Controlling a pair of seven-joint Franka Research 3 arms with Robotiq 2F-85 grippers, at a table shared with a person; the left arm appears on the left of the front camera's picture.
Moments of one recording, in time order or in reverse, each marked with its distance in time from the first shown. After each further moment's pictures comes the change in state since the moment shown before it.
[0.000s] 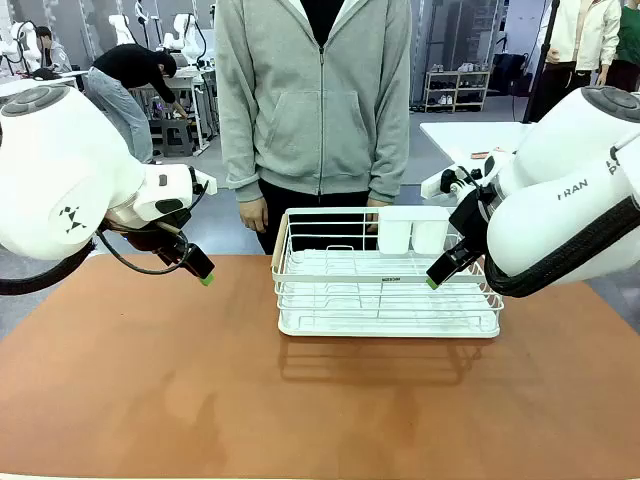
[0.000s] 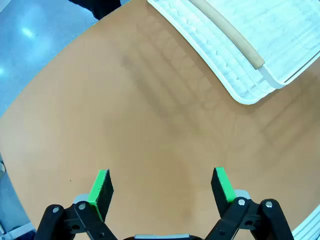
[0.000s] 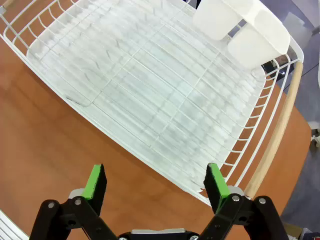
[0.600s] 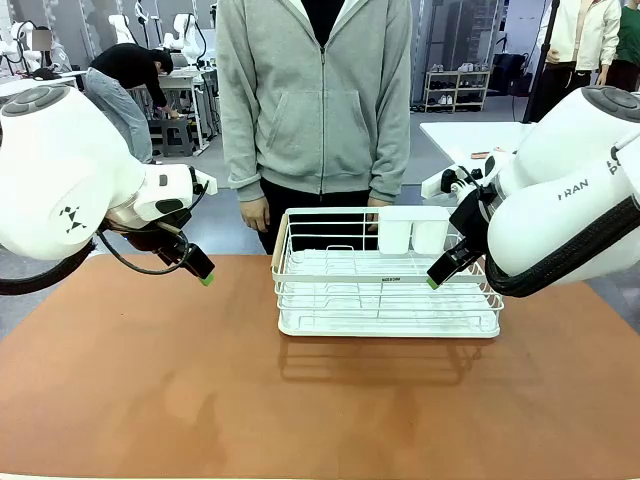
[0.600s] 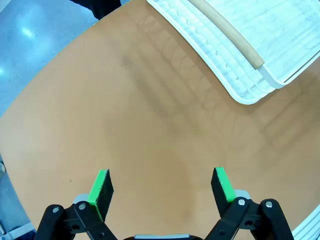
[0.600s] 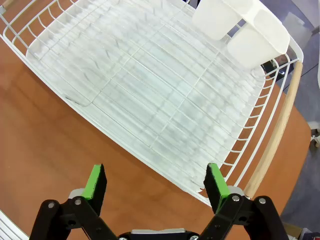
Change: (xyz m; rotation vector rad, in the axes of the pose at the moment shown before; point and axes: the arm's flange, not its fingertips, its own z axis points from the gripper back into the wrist) left arm 0.000 0.000 0.000 0.000 0.000 -0.001; right arm 0.000 -0.001 0.000 -0.001 0.000 0.001
